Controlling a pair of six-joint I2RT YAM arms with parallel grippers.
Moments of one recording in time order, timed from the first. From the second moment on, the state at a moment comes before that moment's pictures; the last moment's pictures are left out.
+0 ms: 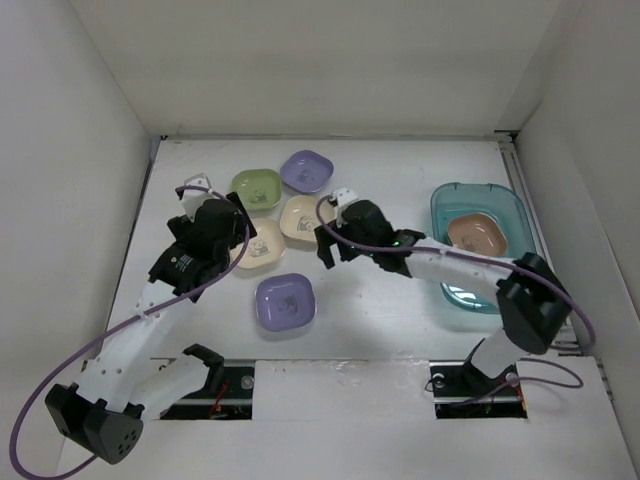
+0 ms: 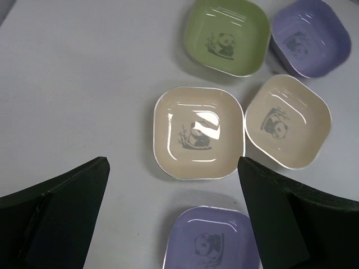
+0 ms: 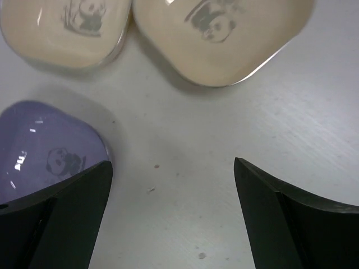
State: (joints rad) left arm -0.46 0.93 0.97 -0.68 -0.58 -0.60; right arm 0.80 1.55 1.04 -0.09 0.07 0.23
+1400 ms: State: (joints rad) left arm -0.46 0.92 1.00 -0.75 -0.68 -0.68; right arm 0.03 0.99 0.87 -0.34 0.23 0.33
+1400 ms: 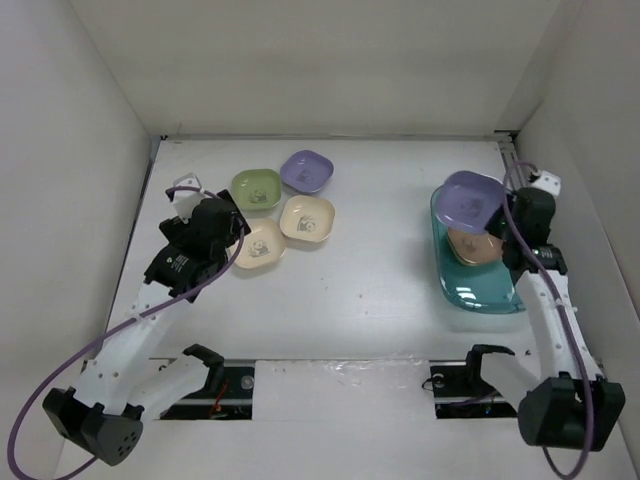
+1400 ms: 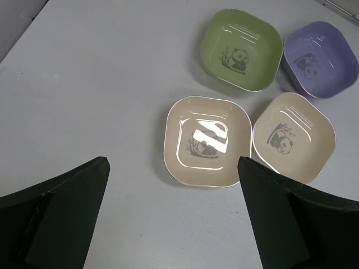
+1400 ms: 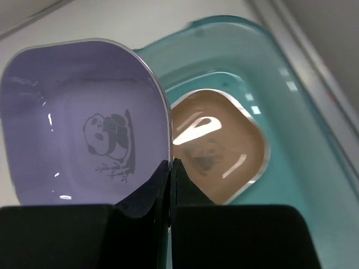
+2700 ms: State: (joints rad) left arm -0.46 0.94 1.00 -0.70 -0.60 -0.61; right arm 0.44 1.27 1.14 -0.22 0.09 0.15
